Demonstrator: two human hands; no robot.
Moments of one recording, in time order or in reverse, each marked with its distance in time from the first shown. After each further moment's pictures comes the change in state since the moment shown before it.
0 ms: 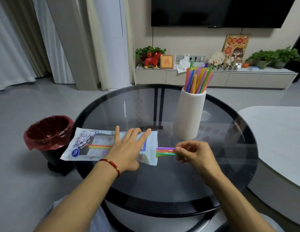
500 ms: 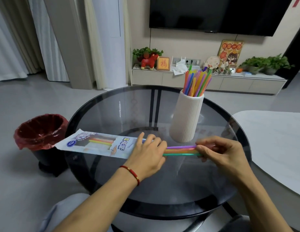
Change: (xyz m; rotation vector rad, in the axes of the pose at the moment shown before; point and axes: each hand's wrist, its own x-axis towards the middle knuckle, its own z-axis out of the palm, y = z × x) left_hand 0.011 0.063 -0.007 -0.158 0.169 0.134; right_hand -0.030 -0.034 -0.066 -0.032 0.013 -0.345
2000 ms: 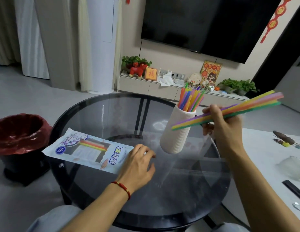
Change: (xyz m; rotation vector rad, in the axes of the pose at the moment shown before) left_hand -0.008 -0.010 0.019 -0.477 0.303 -0.056; right_hand 0.081 -0.077 0.004 -0.072 0.367 -0.111
